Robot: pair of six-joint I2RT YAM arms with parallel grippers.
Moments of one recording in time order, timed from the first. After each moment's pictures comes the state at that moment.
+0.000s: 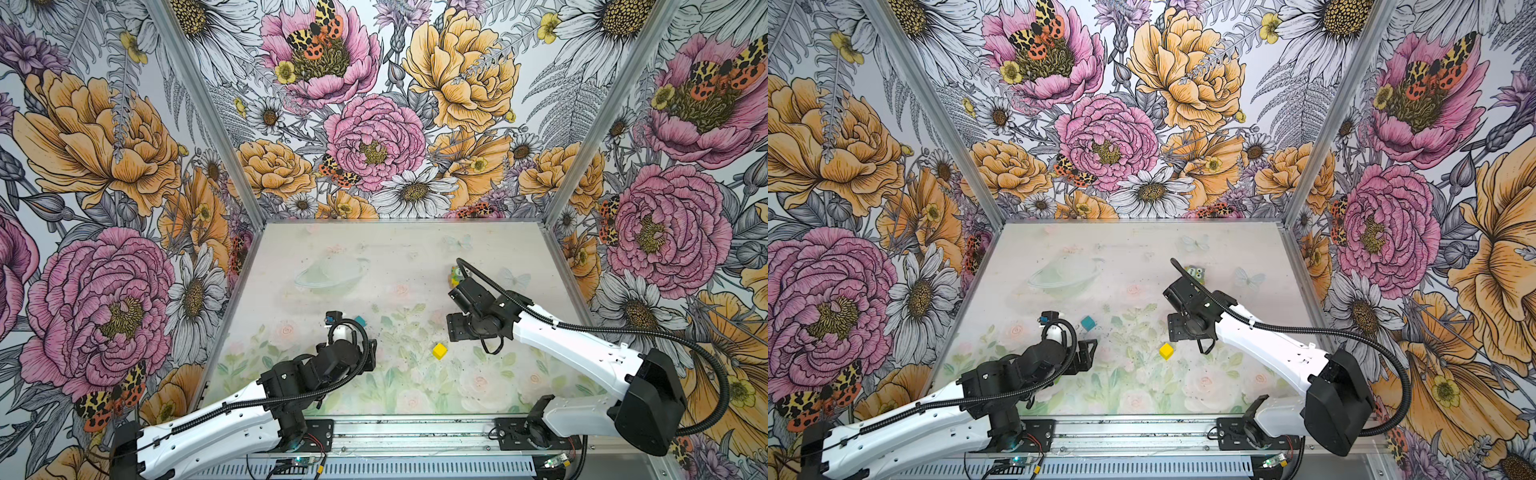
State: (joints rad) left arm -1.09 0.67 0.49 -0.57 -0.49 -0.91; right arm 0.72 1.32 0.98 -0.91 0.12 0.59
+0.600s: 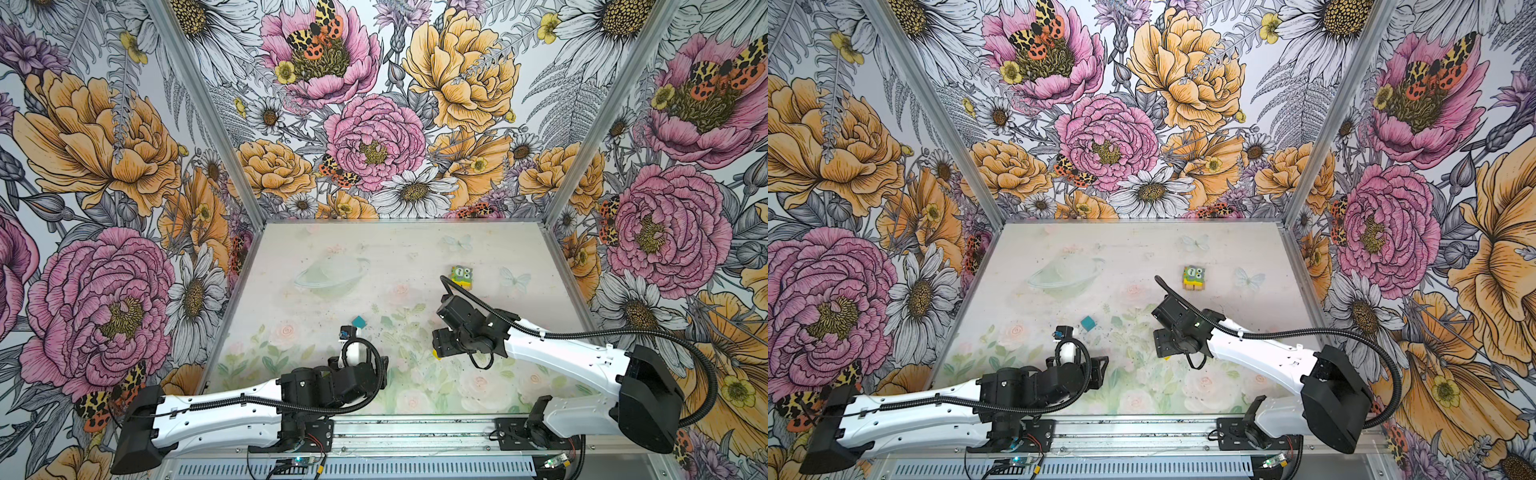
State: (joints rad) left arm -1.34 0.78 0.48 -0.58 -0.61 -1.10; right arm 0.84 1.33 0.85 -0.71 0.06 0.59
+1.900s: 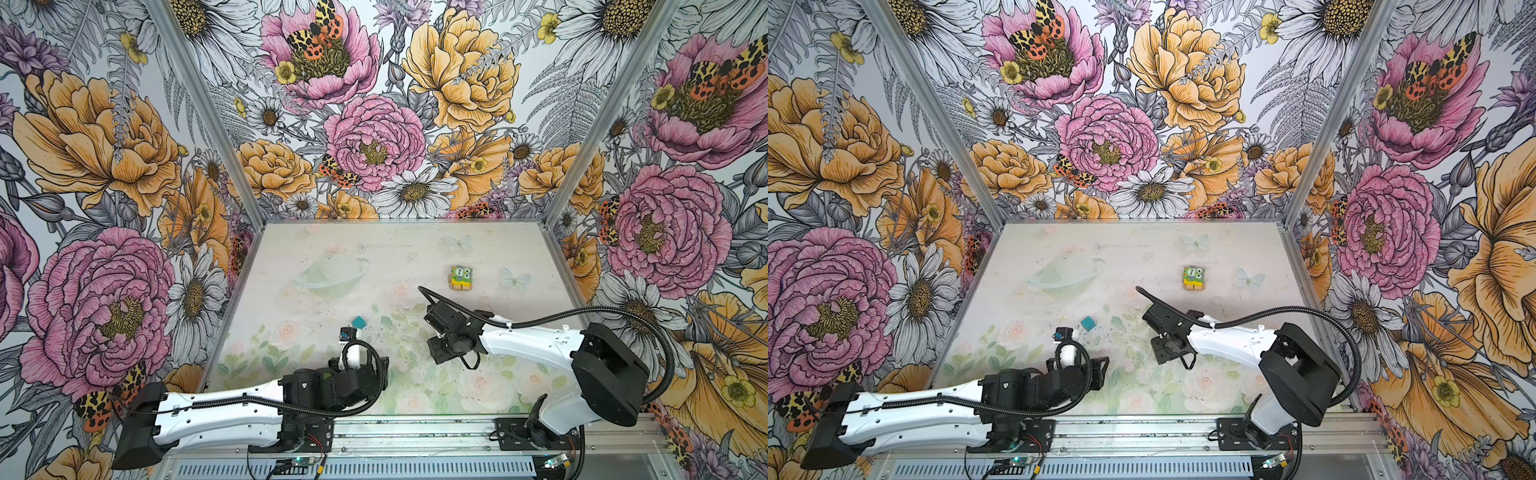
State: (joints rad) left arm -1.35 0.79 0.48 -0.58 -0.64 -1.12; right arm 0.85 1.52 0.86 -0.63 0.03 0.45
